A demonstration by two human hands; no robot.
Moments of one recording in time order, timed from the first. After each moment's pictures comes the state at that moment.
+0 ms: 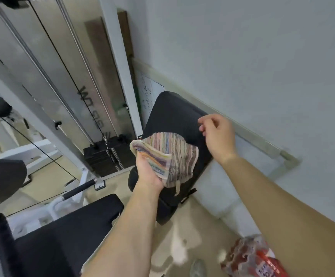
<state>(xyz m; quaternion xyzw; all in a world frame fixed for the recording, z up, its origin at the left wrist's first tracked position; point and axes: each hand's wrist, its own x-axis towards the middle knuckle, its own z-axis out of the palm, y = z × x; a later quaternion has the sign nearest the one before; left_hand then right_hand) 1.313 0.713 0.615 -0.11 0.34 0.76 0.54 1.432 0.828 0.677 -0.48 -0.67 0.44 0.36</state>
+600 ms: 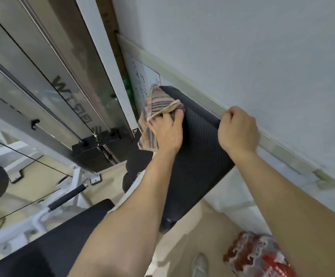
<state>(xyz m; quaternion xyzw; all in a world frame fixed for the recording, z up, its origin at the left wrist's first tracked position) 1.252 0.898 0.576 0.31 0.83 0.42 0.18 1.401 0.950 0.618 -0.62 -0.73 0.16 0.24</state>
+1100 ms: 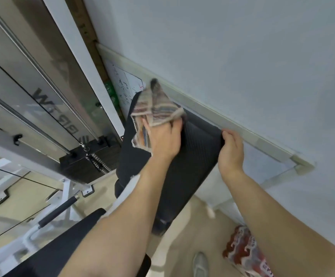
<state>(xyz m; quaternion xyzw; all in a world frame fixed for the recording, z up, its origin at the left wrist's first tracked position) 1.281 0.890 0.568 0.43 0.78 0.43 0.12 1.442 0.911 0.582 -0.61 -0.45 0.49 0.43</state>
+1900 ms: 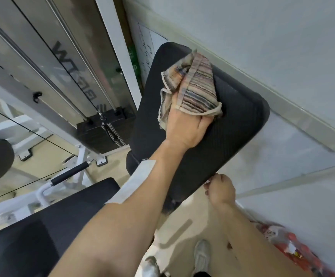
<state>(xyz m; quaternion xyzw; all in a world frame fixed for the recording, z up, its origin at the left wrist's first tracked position) 1.283 0.857 0.520 0.57 0.73 0.37 0.00 1.446 0.807 0.441 -0.71 -0.47 0.51 0.10</state>
